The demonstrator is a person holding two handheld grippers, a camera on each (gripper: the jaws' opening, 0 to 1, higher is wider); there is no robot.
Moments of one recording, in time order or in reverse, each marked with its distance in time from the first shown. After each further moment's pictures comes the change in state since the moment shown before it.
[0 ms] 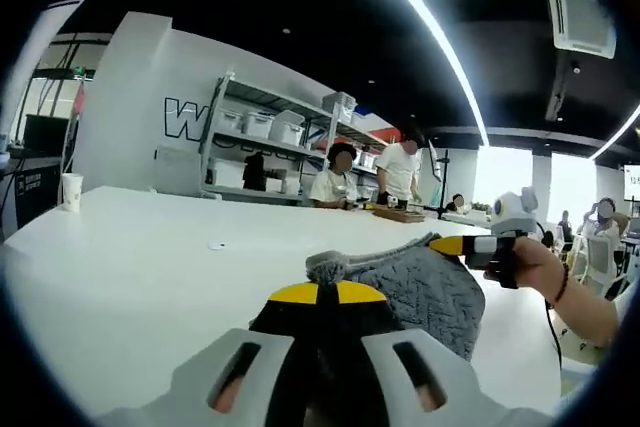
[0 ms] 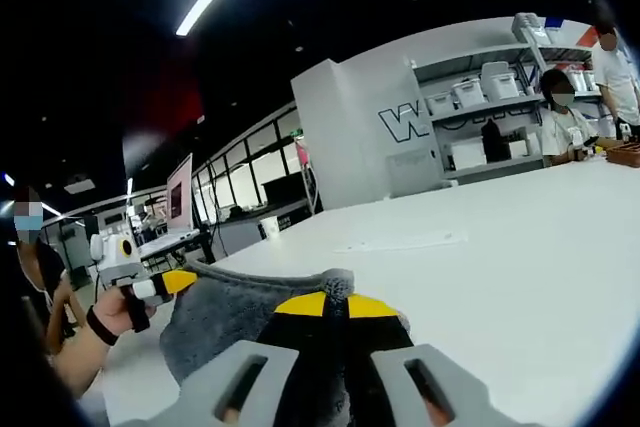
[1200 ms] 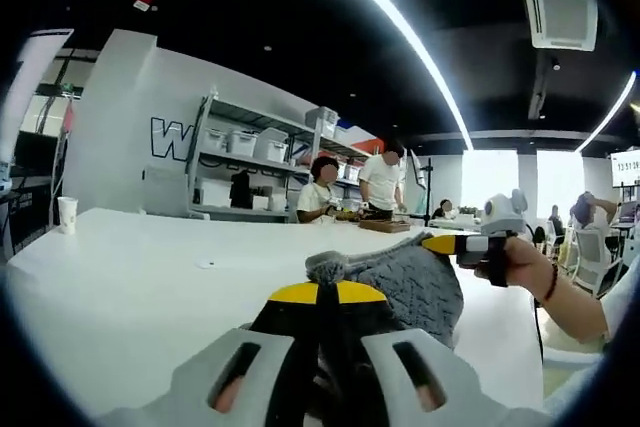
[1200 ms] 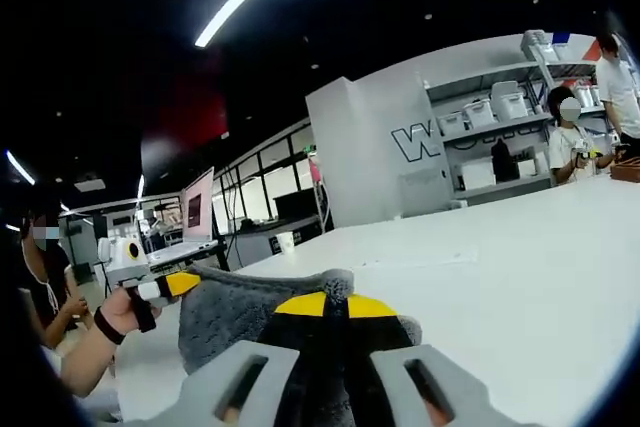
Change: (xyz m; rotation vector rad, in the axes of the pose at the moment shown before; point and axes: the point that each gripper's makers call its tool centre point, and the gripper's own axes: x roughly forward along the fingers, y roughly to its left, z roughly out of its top) left arm -0.028 -0.025 0.018 0.049 -0.065 -0.059; right arm -0.031 0.026 0.016 -0.037 -0.078 0.049
